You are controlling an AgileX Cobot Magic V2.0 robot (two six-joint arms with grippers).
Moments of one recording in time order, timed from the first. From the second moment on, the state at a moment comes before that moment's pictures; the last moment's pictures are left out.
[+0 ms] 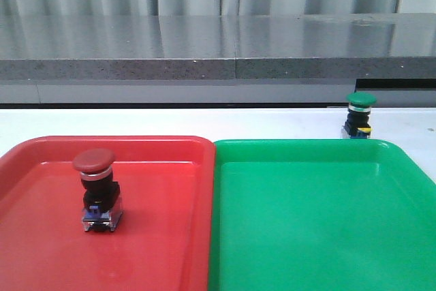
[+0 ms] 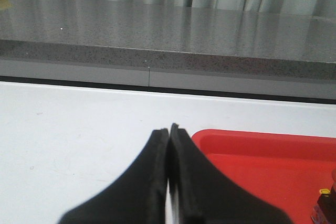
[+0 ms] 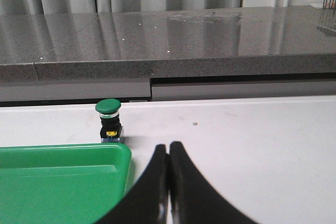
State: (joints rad) left arm 0.00 0.00 0.00 -0.02 0.16 -0.13; right arm -0.03 -0.01 0.03 0.00 0.08 0.06
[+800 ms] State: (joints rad) left arm 0.00 0.00 0.00 -0.02 0.16 -0.13; right arm -0.03 0.18 -0.33 0.00 0.33 0.06
